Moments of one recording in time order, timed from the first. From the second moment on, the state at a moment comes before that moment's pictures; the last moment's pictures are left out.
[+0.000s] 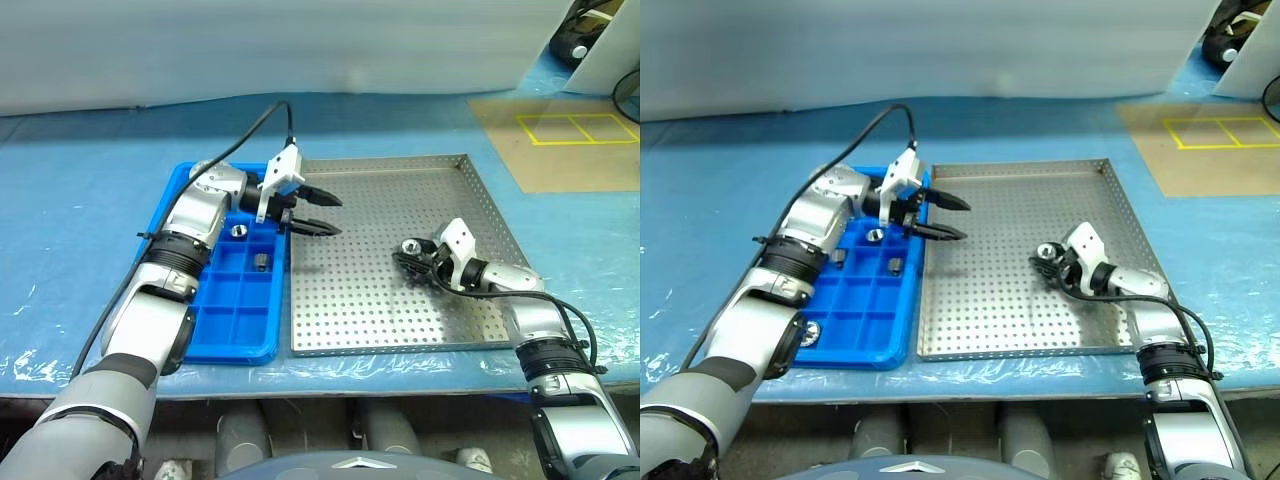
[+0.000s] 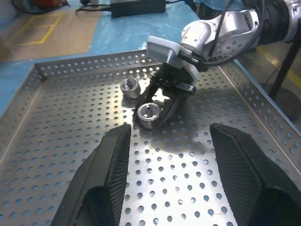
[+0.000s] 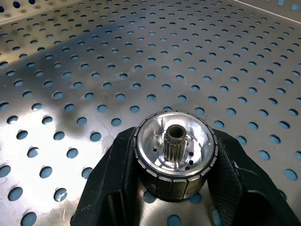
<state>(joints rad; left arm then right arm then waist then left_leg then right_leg) -0.99 0.37 -0.17 0.61 -0.22 0.08 -1.45 -0.40 -0.52 0.01 0.45 0.15 0.01 0.94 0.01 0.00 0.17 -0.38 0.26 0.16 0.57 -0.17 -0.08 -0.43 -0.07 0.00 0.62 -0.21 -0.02</state>
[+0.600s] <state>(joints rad) -0.64 0.76 0.02 0.18 -0.35 0.45 -1.39 -0.70 -0.31 0.27 0.40 0.15 0.02 1.22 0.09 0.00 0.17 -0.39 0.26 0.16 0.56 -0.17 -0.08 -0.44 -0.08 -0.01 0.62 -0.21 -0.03</state>
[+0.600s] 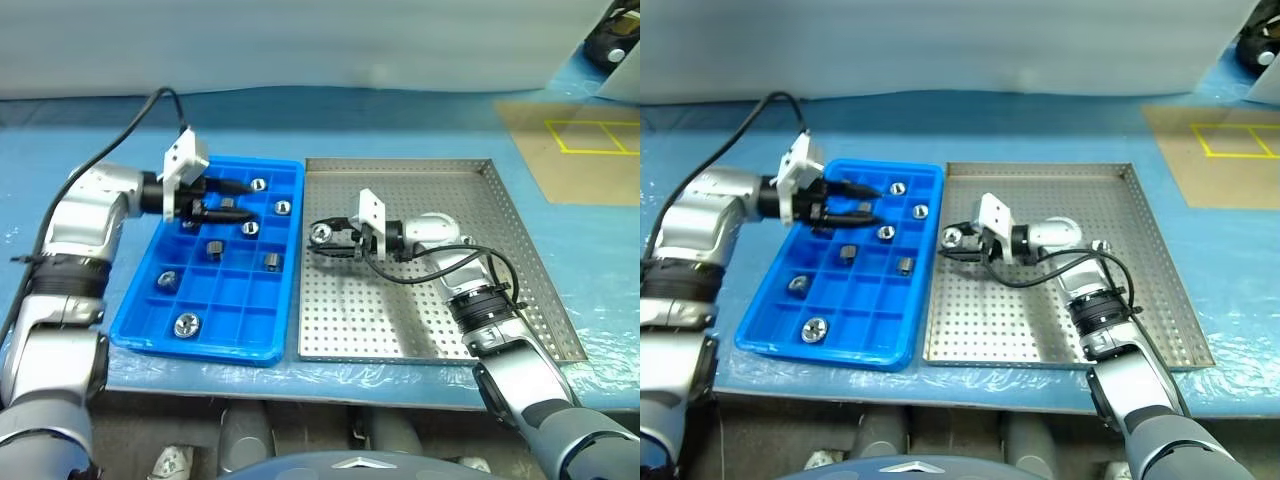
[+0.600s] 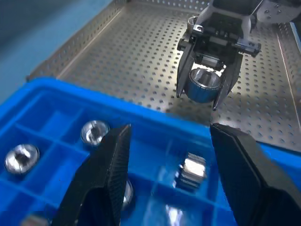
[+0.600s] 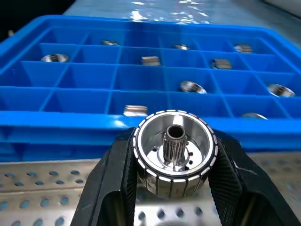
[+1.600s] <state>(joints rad) -0.34 0.87 0.17 -0.28 -0.58 0.73 -1.14 -0.64 -0.19 0.46 0.29 0.16 0.01 1.42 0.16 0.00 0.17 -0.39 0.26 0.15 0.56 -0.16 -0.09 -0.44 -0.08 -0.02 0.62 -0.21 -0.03</state>
